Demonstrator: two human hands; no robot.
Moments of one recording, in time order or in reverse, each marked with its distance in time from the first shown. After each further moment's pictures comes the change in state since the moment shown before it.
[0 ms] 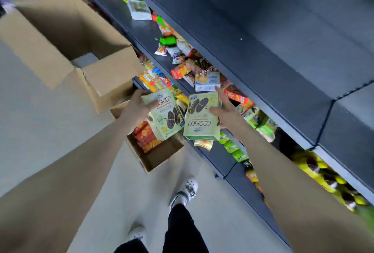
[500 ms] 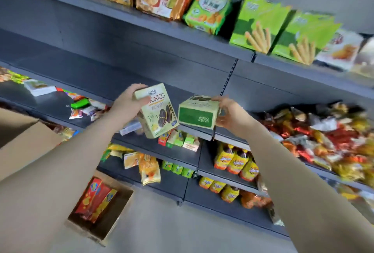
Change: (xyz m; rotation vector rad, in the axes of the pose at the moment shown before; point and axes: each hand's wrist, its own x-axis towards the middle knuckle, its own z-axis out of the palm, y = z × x) left_hand -0.126 0.201 0.158 0.230 -0.358 0.550; right_hand -0.245 -0.061 -0.206 0.491 0.486 -0.068
